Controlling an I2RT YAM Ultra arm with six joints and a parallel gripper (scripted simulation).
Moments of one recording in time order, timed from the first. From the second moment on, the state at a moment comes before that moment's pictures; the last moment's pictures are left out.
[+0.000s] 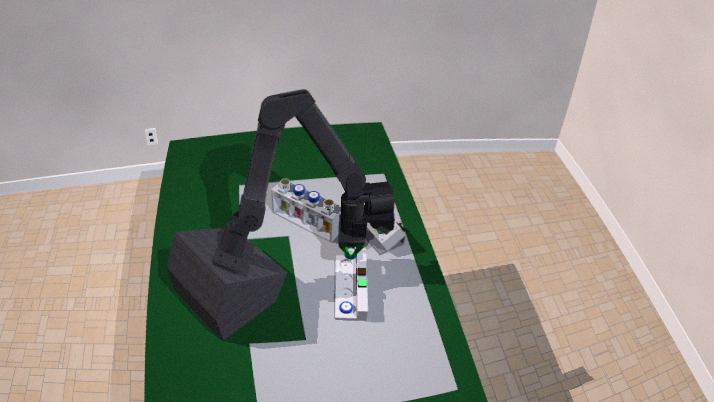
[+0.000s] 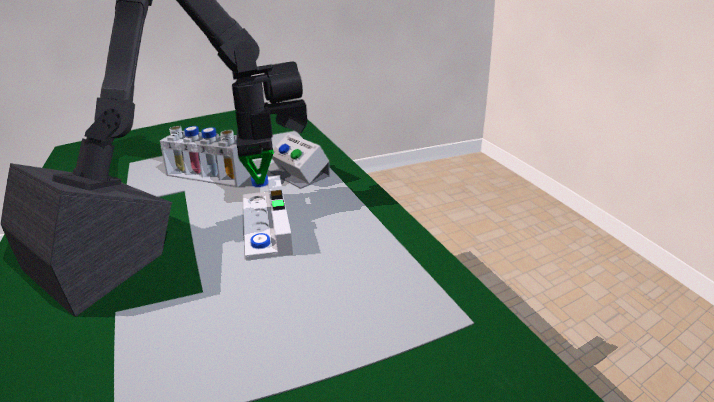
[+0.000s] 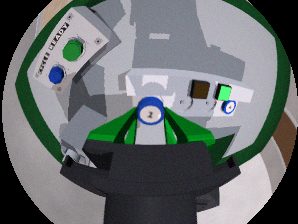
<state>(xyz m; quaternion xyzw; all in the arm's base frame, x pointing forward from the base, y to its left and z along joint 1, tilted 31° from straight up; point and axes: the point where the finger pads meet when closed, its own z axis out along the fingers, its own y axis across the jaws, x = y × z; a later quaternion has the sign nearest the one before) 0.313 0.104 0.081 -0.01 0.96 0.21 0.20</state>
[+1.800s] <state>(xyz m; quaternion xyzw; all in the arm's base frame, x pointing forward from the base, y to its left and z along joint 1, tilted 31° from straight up) 0.162 0.176 0.170 -0.64 0.72 0.07 0.26</state>
